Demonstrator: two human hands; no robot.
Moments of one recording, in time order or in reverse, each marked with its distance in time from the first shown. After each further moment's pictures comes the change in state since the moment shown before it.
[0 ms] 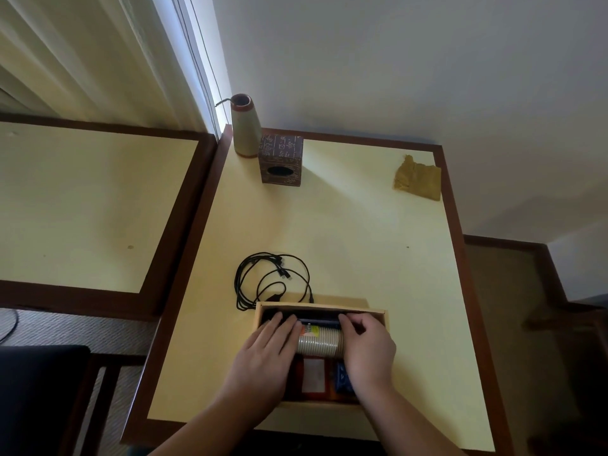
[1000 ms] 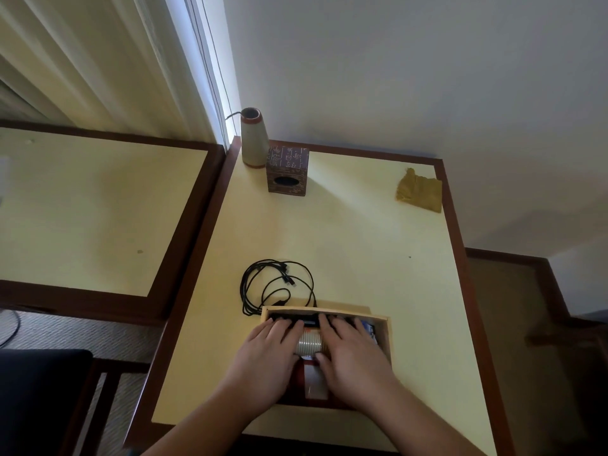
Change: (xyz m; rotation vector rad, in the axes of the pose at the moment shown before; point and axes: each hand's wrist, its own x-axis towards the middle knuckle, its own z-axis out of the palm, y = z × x) left_hand 0.007 -0.013 -0.014 -0.159 -0.005 -0.064; right_hand -0.006 -0.014 -0.017 -0.716 -0.499 -0.704
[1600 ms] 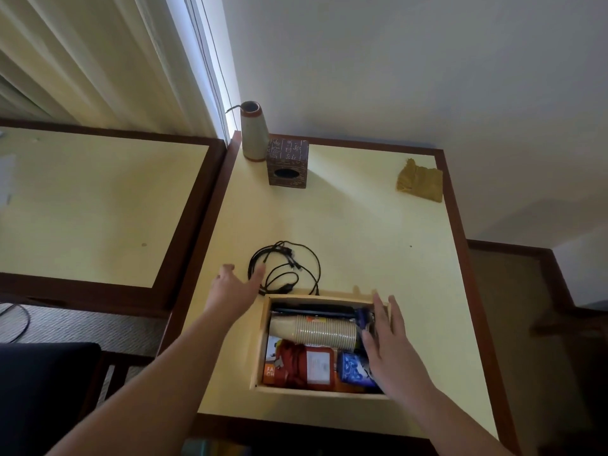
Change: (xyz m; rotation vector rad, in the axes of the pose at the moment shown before) left_hand 0.064 -0.074 -0.015 -0.629 -0.111 -1.001; right_hand -0.039 0.051 0.011 0.455 0.075 0.265
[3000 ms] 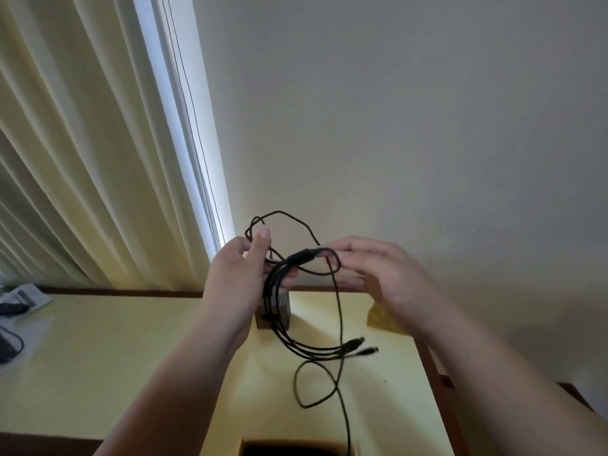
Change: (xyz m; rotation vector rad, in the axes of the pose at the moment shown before) left_hand -0.272 0.245 -0.162 -0.770 0.161 0.726; right_hand -0.045 -0.200 -0.315 0.704 0.097 -0.595
